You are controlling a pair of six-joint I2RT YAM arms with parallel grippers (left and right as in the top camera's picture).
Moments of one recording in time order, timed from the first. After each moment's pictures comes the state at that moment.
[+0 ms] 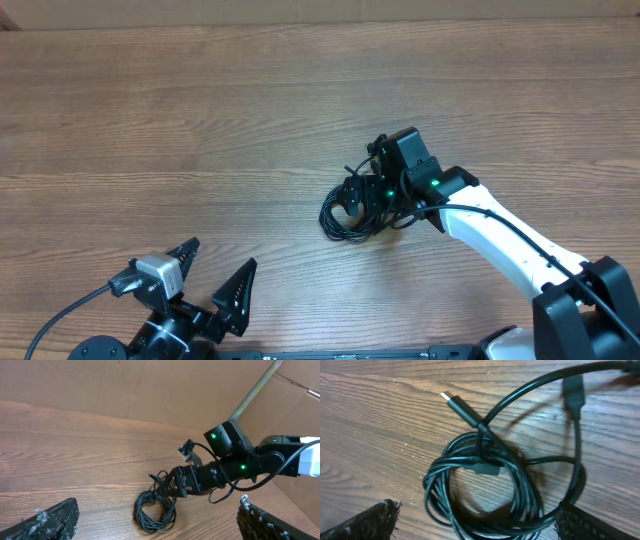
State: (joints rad) left arm -0.04 0.19 0.80 -0.83 0.44 -0.34; right arm 0.48 1.57 0.96 -0.48 -0.25 0.39
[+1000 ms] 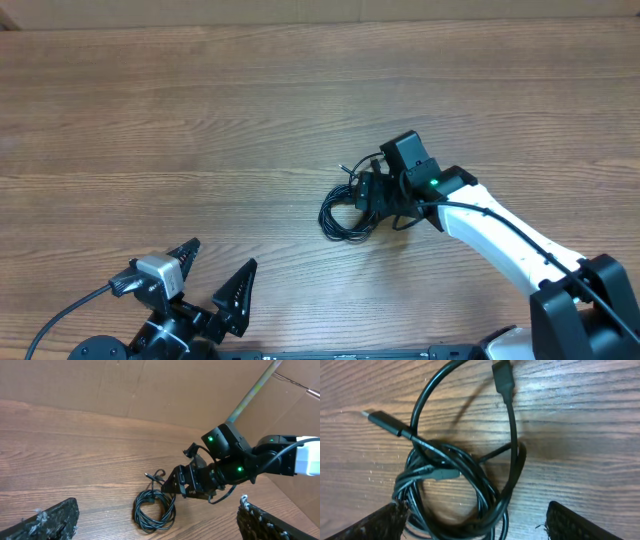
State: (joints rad) left arm -0.04 0.19 0.80 -0.83 0.45 -0.34; right arm 0.48 1.59 0.96 -0.53 -0.11 0.63
